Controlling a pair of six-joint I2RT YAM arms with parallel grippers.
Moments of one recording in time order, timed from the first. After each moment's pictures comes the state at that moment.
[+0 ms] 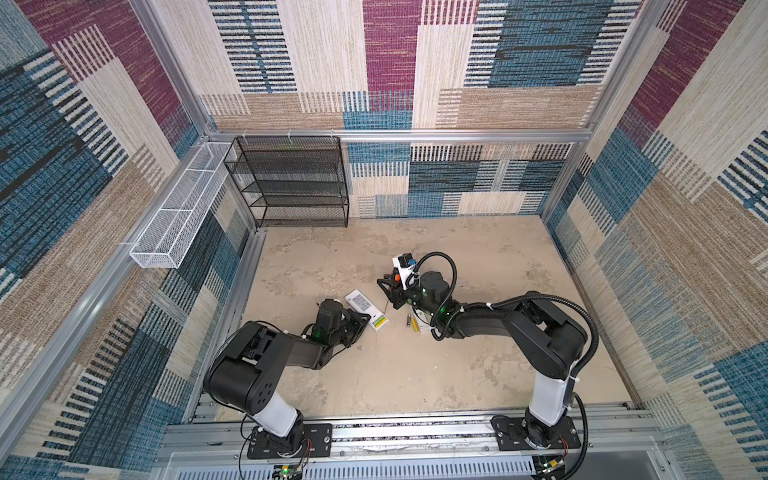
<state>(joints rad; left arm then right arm) -0.39 1.61 0.38 0.59 0.30 -1.26 0.74 1.88 0.92 0.78 -0.16 0.26</state>
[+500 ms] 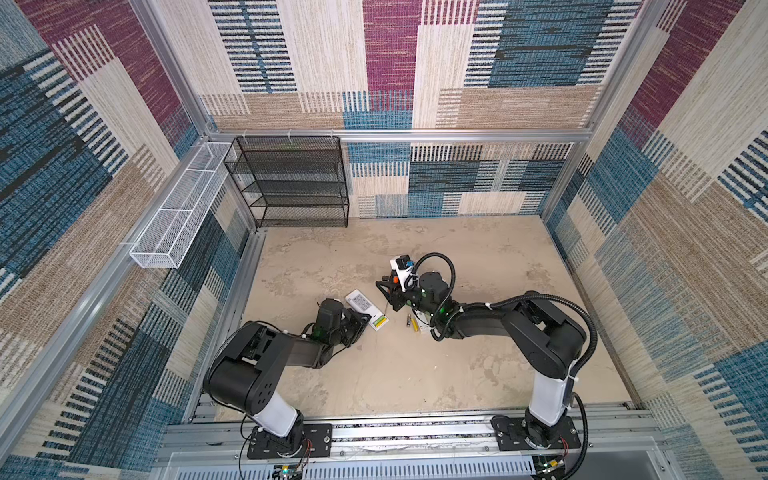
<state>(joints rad) -0.39 1.61 0.39 0.57 0.30 -1.26 0.74 1.89 0.92 0.78 -0.18 0.23</state>
